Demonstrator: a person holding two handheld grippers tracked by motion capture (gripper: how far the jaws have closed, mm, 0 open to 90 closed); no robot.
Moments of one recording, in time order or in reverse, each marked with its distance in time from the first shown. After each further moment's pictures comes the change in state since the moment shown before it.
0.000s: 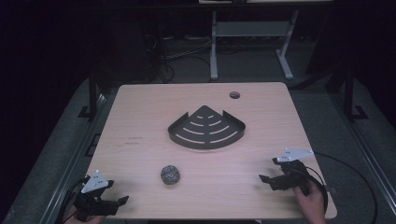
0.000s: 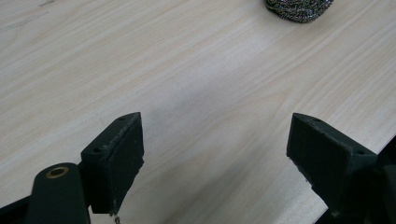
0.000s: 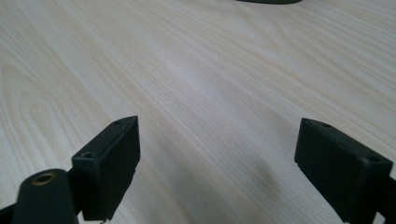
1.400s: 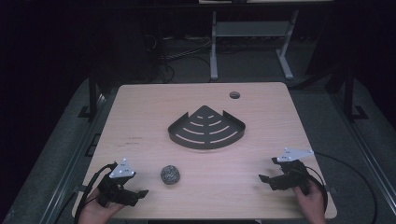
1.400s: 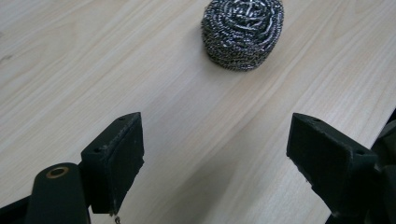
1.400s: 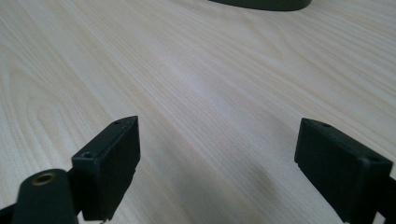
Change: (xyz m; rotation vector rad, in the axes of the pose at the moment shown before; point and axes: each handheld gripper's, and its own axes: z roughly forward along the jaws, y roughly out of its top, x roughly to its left) left arm -0.025 0.061 0.027 0.083 -0.110 0.141; right arm 0.001 0.002 -0.001 -0.014 0.007 -0.013
